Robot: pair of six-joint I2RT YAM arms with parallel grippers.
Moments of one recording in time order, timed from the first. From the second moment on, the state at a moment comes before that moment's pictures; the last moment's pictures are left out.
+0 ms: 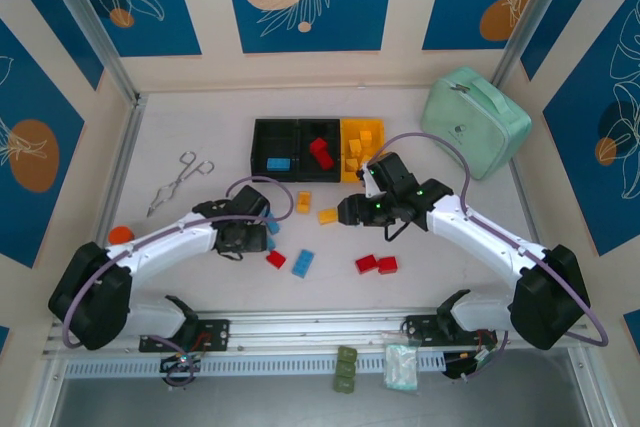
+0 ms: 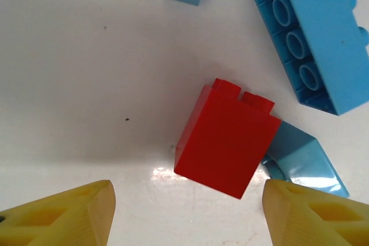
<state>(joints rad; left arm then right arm) -0.65 1.32 0.74 -0.73 -0.16 -0.67 0.61 1.27 0.91 -0.64 -0.28 0.55</state>
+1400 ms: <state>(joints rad) -0.60 1.44 1.00 -0.68 -0.09 -0.55 0.64 1.23 0.89 -0.61 -0.29 0.59</state>
